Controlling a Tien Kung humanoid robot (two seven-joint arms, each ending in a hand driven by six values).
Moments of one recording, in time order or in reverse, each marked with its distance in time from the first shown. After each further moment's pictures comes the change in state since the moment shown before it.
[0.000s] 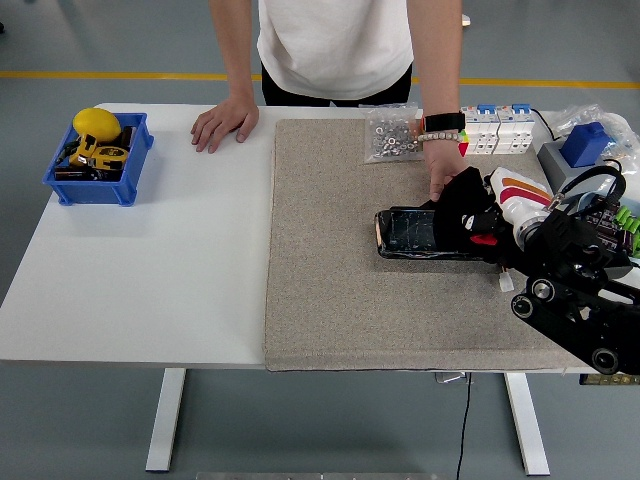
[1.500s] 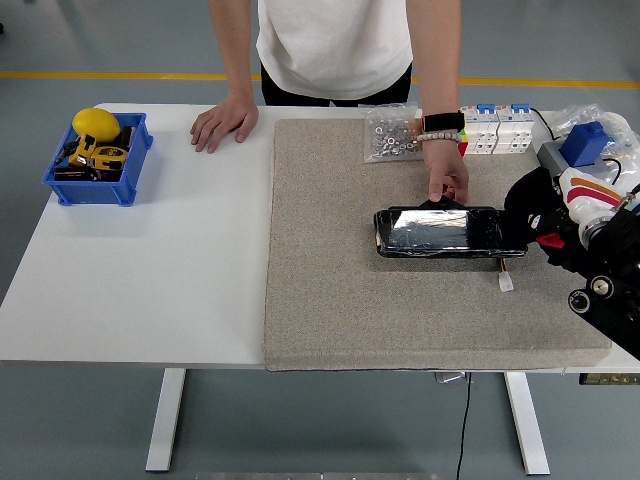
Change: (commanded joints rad) left arm -0.006 -0.007 -0.029 0.000 0.016 -0.002 -0.002; right arm -0.048 -0.138 0.074 -0.012 -0.017 0.007 0.003
